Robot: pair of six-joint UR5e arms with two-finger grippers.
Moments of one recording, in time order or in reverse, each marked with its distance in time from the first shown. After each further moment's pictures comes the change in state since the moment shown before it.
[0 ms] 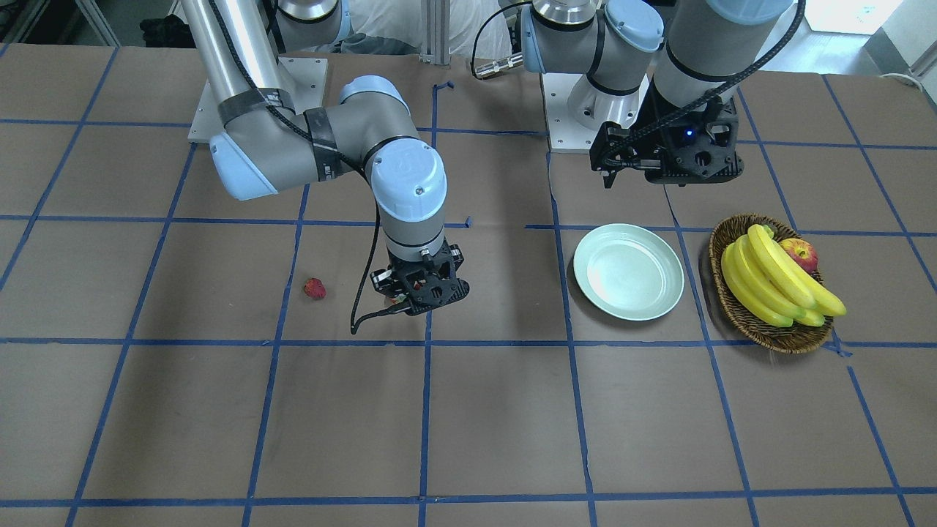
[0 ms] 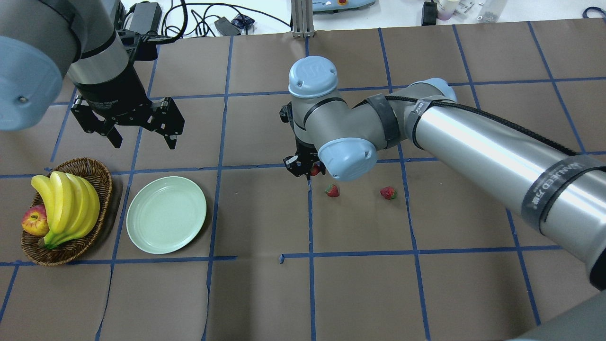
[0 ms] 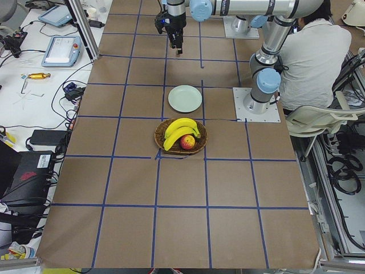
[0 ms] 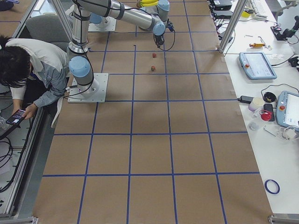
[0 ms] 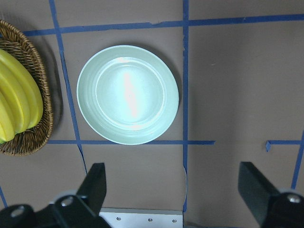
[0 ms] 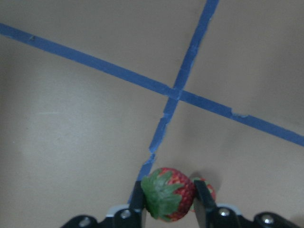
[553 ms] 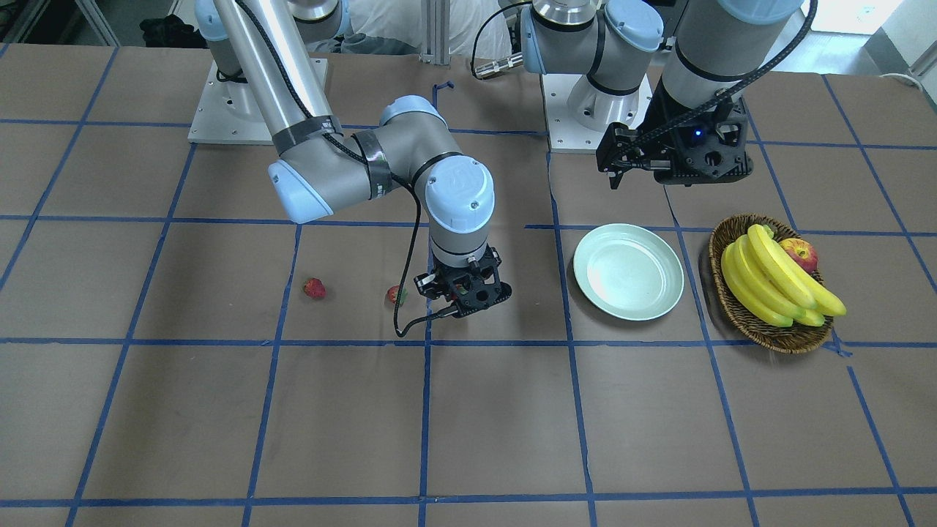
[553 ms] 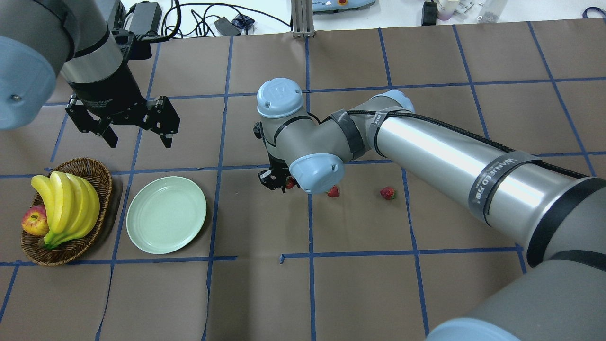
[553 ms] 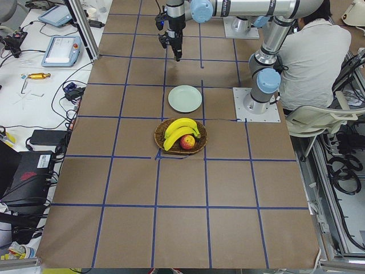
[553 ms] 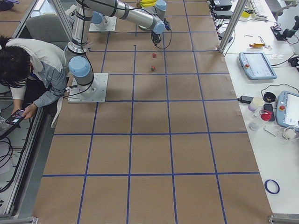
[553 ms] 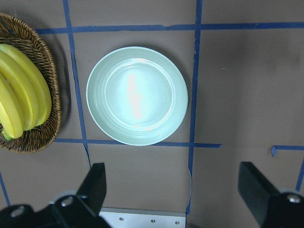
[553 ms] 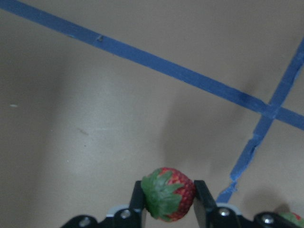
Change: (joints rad) left arm 0.010 0.002 0.000 0.000 0.000 0.000; right arm 0.077 0.103 -0.059 -0.038 0.041 0.054
